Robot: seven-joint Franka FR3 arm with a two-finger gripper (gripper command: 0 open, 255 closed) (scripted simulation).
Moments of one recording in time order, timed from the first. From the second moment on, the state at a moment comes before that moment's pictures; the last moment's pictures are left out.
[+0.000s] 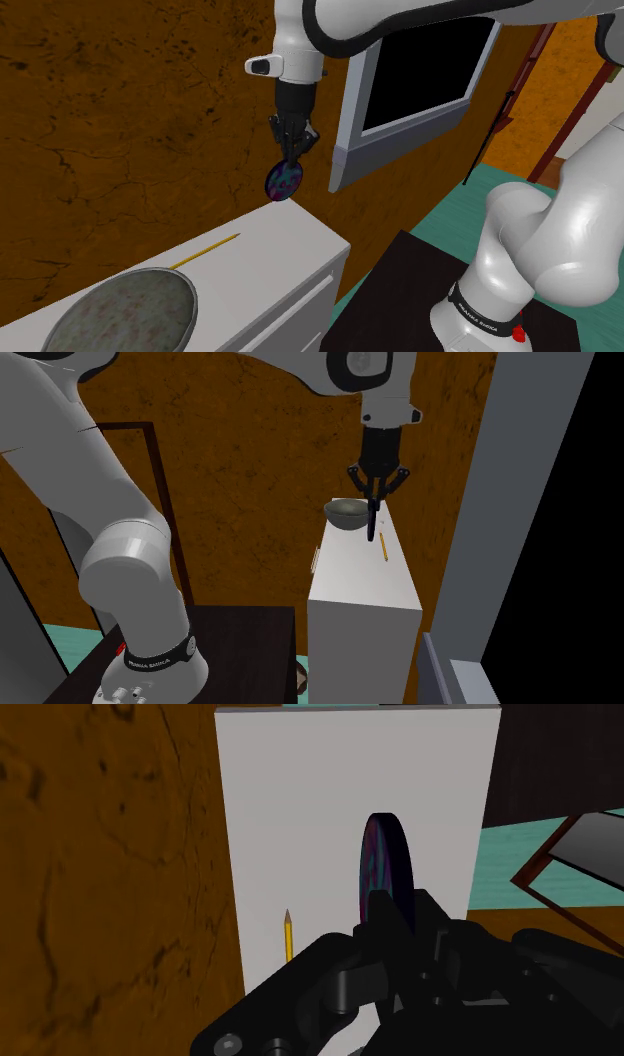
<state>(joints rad) 0.43 -0.27 -0.06 -2.13 0.01 1.87 -1.08</state>
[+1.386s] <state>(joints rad) 0.51 -0.11 0.06 -1.76 0.03 1.67 -0.88</state>
